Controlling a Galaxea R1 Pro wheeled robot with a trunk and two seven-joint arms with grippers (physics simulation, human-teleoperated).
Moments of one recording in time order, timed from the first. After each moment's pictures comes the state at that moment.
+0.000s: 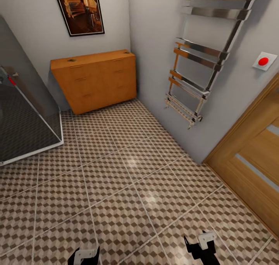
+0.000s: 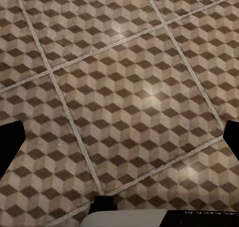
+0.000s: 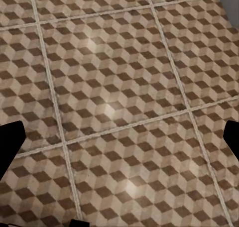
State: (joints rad) left arm -0.36 0.01 0.07 -0.09 0.02 -0.66 -0.07; right arm -0.35 -0.08 -0.07 -0.28 0.26 -0.54 0.02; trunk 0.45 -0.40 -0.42
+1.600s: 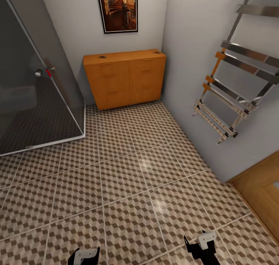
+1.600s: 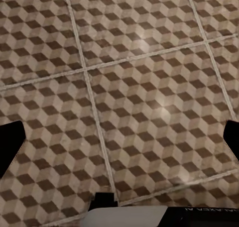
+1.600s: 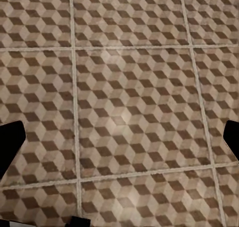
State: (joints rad) left arm -0.36 0.01 0.07 -0.09 0.02 -0.66 -0.07; right arm -0.35 -0.08 -0.07 -0.28 0.26 -0.54 0.02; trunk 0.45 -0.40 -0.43
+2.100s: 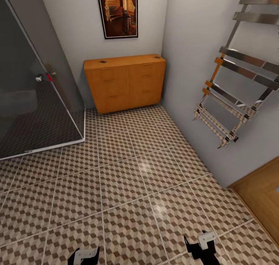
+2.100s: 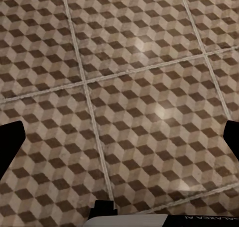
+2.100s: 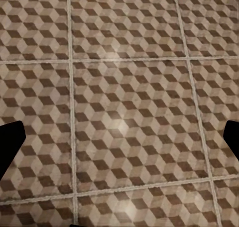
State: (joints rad) left arm -0.36 0.01 0.07 -0.09 0.02 -0.66 -0.07; right arm -0.35 -0.08 -0.07 -0.28 0.26 -0.54 0.02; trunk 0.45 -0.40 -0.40
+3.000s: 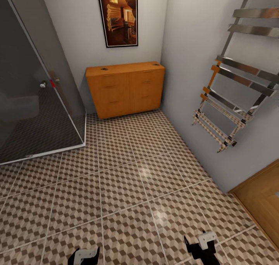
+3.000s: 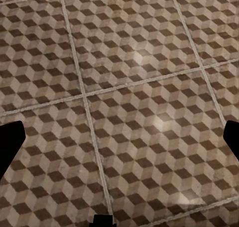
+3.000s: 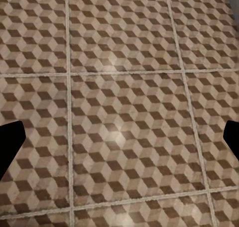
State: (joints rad) left arm -0.36 0.01 0.07 -0.09 0.02 -0.66 -0.07; right arm -0.35 -0.08 -0.07 -0.28 0.26 -0.54 0.02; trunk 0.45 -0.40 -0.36
